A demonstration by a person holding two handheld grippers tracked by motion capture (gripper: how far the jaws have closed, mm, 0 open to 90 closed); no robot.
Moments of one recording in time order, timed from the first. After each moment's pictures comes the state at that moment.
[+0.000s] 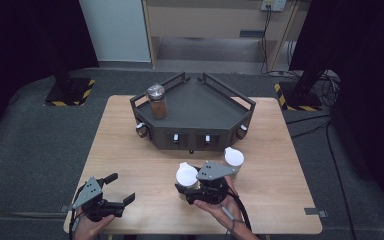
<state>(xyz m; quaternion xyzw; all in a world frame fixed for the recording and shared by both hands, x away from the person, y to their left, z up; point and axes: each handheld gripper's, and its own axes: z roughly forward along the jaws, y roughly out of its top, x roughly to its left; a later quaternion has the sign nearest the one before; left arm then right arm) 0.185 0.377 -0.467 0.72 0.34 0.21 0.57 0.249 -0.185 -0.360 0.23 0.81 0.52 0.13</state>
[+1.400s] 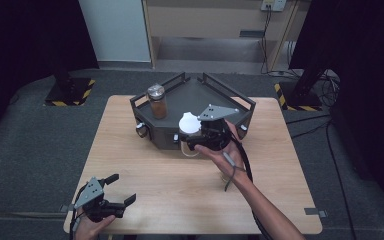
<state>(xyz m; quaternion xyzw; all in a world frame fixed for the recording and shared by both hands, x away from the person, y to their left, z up) 0.187 0.376 -0.466 0.73 0.34 0.20 0.56 0.331 -0.175 -0.262 0.26 0.80 0.50 0.17</state>
